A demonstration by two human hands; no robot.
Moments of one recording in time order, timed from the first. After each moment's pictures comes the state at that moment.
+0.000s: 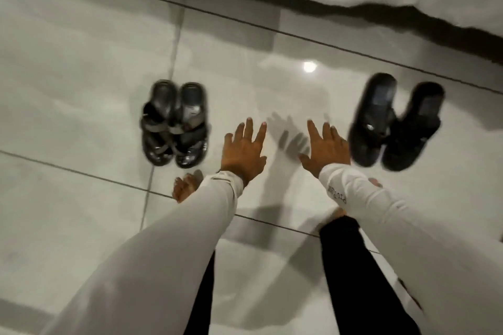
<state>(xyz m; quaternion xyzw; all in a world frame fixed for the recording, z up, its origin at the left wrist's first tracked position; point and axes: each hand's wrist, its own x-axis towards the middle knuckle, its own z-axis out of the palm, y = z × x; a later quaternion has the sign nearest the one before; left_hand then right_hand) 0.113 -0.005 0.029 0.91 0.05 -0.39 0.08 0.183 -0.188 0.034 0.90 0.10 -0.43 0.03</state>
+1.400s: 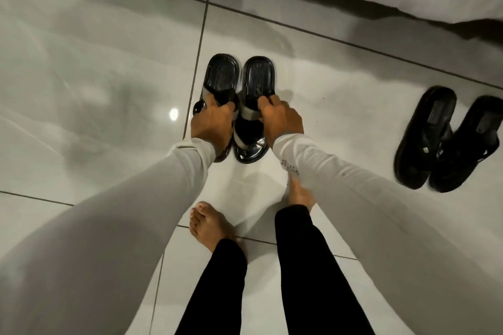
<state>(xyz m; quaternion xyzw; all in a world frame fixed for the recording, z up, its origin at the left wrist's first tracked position) 0.192 0.186 -0.057 0.91 0.16 -0.36 0.15 0.240 0.042 -0.070 0.91 0.19 -0.36 -0.06</state>
